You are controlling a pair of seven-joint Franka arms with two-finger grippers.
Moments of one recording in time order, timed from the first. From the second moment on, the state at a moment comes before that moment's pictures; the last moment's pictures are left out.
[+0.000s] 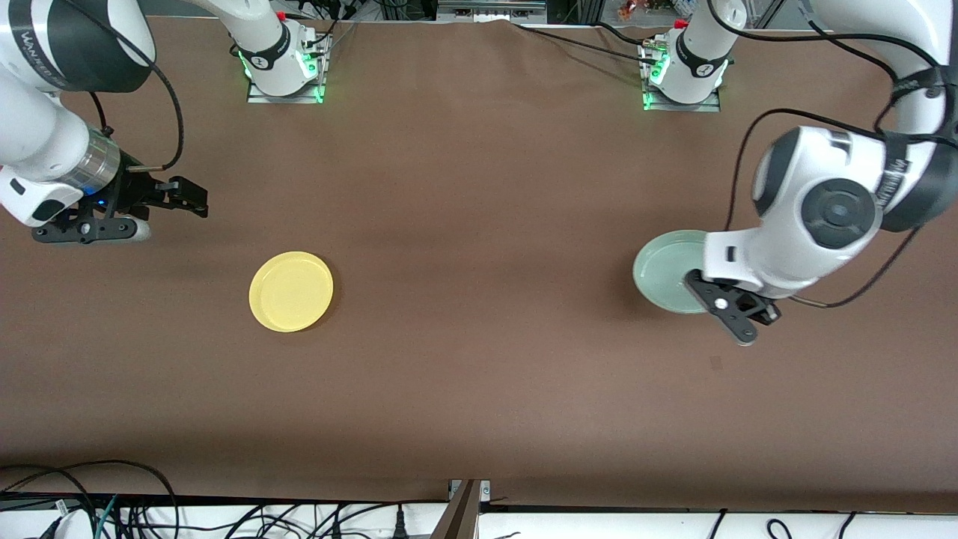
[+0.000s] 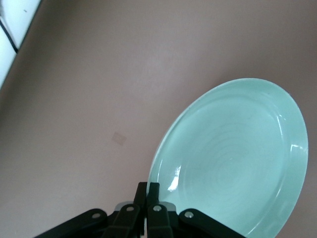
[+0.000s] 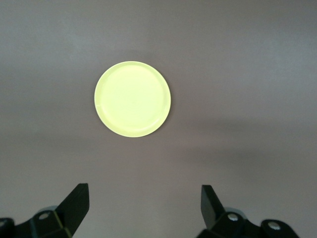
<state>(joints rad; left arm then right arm) -0.18 0.42 -0.11 -1.49 0.26 1.86 0.53 0.46 0.08 -0.39 -1.73 0.03 1.74 -0.02</state>
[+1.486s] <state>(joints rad) -0.89 0.83 -0.08 -1.33 1.02 1.49 -0.59 0.40 0.40 -0.42 -1.85 0.17 2.17 -0.27</state>
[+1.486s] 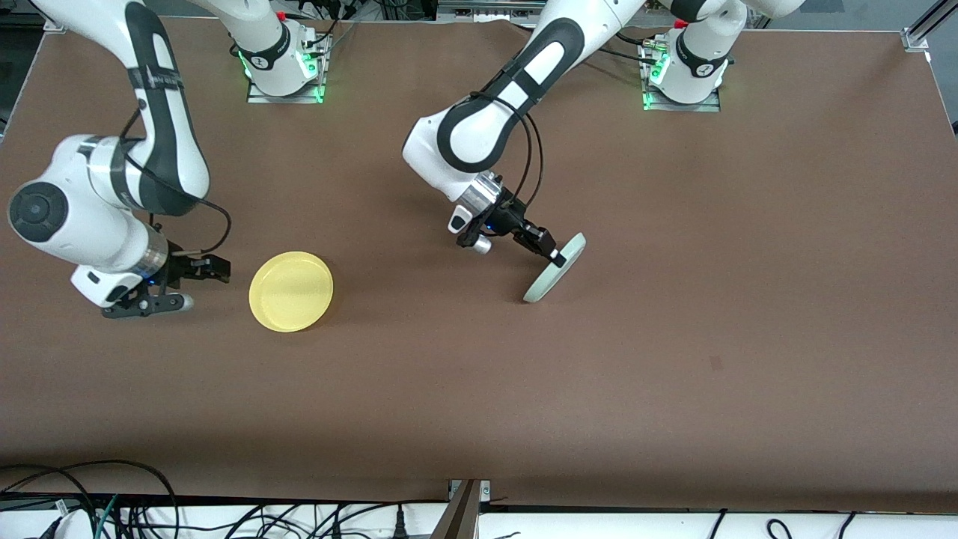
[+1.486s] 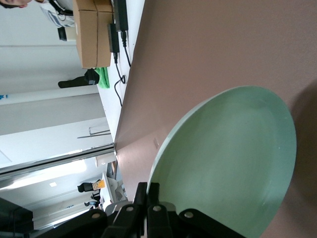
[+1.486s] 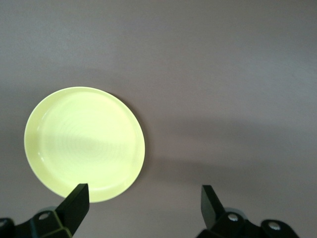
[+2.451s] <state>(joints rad) -0.80 0.89 -0.08 -1.22 0.40 1.93 -0.77 0.39 0.65 -0.42 -1.85 0.50 2.38 -0.64</state>
